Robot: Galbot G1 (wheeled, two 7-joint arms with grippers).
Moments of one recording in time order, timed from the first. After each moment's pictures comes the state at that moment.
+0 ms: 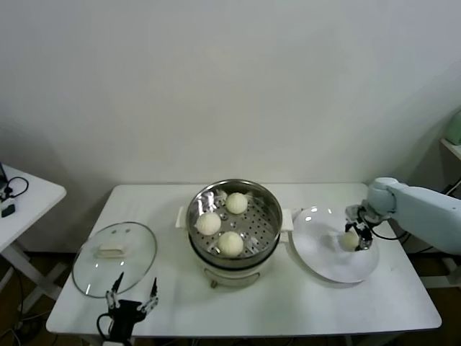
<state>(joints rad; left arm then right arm) 1.72 -1.61 -0.71 -1.95 0.25 -0.09 0.11 0.27 0.76 -1.38 0.96 0.10 -0.02 -0.94</state>
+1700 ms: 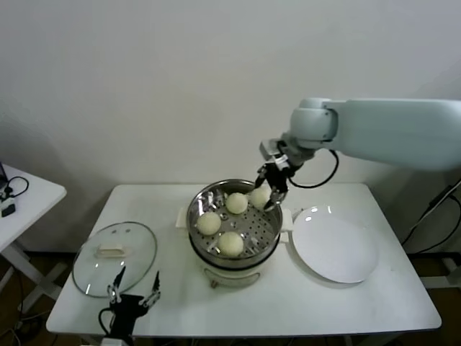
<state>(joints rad) 1.72 -1.61 -0.70 -1.99 0.22 -0.08 0.12 0.92 1.04 -1.67 1.48 0.73 -0.27 -0.90</state>
